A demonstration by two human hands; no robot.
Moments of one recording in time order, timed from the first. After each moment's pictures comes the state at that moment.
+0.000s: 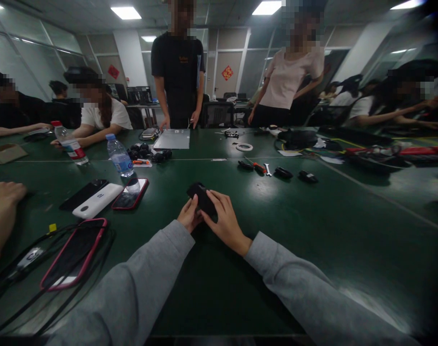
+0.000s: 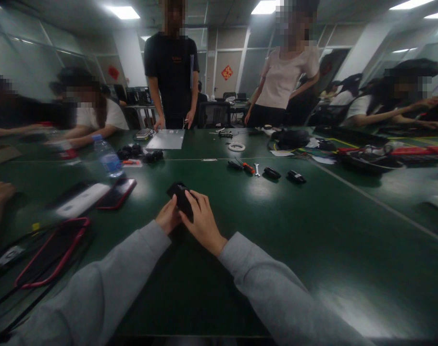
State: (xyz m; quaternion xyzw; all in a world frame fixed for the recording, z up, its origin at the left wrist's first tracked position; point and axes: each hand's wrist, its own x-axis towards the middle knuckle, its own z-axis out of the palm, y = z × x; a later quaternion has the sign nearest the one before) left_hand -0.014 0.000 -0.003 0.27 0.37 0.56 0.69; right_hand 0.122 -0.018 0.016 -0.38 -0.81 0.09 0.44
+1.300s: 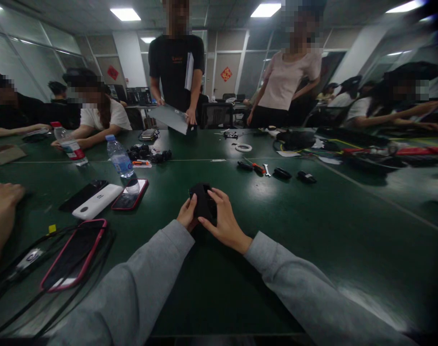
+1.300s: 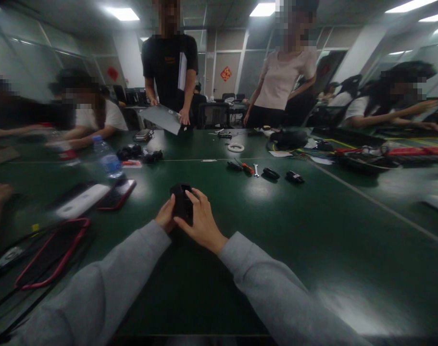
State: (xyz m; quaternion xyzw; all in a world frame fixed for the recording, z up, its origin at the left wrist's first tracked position) left_hand -0.015 0.004 -0.004 0.29 0.35 0.59 0.66; right_hand 0.127 -0.022 0.023 -0.37 -0.83 0.08 0.42
